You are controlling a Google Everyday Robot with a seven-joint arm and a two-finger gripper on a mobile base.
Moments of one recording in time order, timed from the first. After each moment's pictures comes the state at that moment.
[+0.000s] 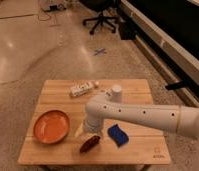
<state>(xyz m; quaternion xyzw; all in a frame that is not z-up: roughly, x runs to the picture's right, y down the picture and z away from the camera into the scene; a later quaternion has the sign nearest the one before) -0.052 0.239 0.742 -0.19 -0.37 -0.65 0.64</state>
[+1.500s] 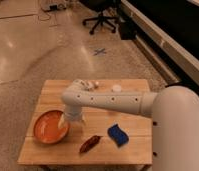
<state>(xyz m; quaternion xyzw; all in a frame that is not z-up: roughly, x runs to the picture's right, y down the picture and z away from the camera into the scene) -0.159 0.184 0.797 -0.16 -0.35 -0.71 0.59</state>
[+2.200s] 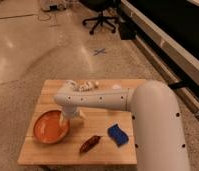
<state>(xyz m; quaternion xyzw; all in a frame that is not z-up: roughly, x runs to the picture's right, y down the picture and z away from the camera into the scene) -0.152 0.181 0.842 -0.19 -0.28 -0.74 0.57</state>
